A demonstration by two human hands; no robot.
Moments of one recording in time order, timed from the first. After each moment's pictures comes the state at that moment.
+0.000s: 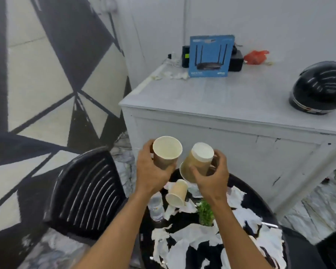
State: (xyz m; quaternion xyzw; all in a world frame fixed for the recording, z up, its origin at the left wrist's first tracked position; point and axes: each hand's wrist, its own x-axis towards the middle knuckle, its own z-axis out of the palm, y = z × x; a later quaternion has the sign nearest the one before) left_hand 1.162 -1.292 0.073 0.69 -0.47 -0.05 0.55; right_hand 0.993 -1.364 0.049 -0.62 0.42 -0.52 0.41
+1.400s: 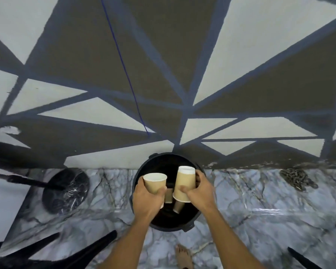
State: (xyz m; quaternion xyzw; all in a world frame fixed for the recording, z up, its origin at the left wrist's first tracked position) left_hand 1.632 -0.621 -0.138 0.81 0.39 -0.01 0.45; right_hand 1.702 -0.792 -0.152 -0.84 0.10 0.20 0.49
